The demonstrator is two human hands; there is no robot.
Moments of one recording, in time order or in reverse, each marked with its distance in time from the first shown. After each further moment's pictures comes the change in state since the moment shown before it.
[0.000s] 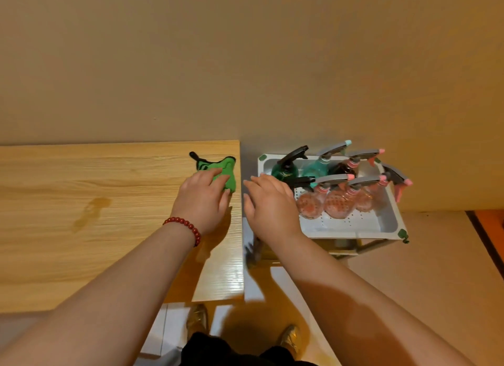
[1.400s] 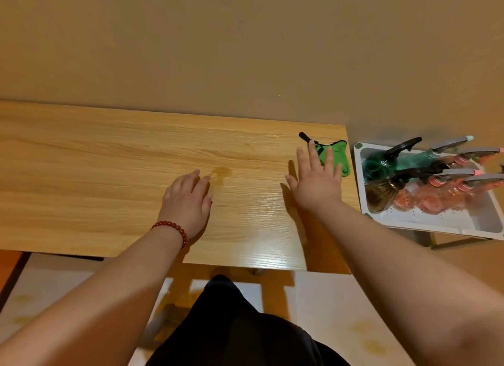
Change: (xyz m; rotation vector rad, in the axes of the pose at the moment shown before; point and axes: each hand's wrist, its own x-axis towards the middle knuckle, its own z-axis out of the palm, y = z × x) left_hand -0.135 -0.282 -0.021 -0.063 -0.124 -0.260; right_hand 0.038 -0.169 0.097 -0.321 -0.535 0.219
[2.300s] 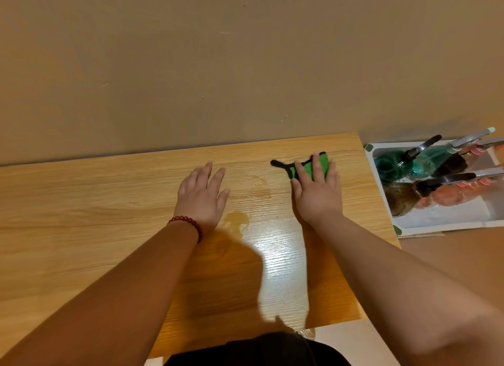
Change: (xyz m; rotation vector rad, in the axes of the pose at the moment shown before) left_hand 0.160 -0.031 -0.008 0.035 -0.165 0.193; right_hand 0.088 -0.042 0.027 0.121 -0.027 0.239
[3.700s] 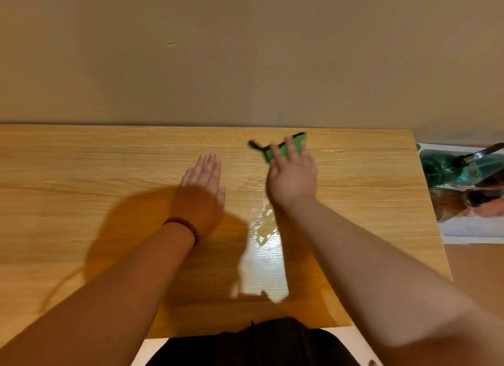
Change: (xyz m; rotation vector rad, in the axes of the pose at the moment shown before) left_hand -0.025 -0.088 0.014 -0.006 0.116 0.007; right_hand 0.005 -0.145 0.021 0.046 0.034 -0.134
